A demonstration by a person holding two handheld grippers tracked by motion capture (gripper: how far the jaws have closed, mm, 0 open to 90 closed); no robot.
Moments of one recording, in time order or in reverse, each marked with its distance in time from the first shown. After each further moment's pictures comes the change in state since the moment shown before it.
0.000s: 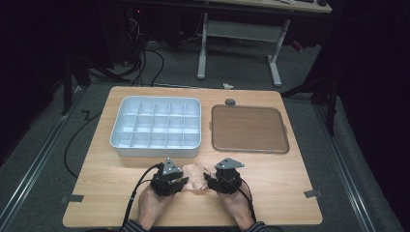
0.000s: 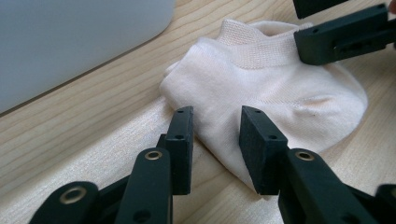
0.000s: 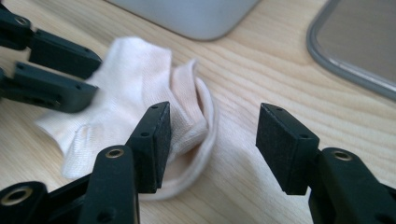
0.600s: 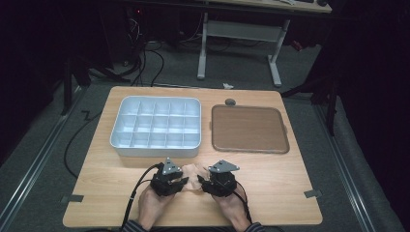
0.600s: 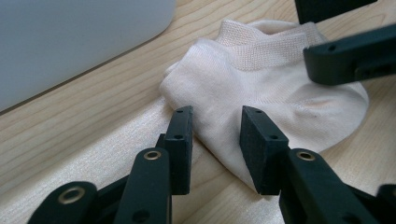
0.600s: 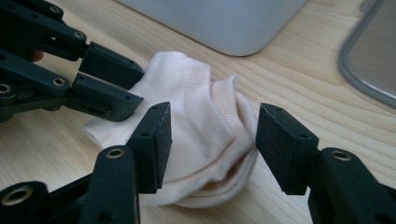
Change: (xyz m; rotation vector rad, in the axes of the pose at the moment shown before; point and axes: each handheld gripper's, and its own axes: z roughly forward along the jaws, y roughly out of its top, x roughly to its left) left arm 0.000 0.000 0.000 0.000 -0.001 -0.012; right arm 0.022 0.006 -0.003 -0.036 0.043 -0.041
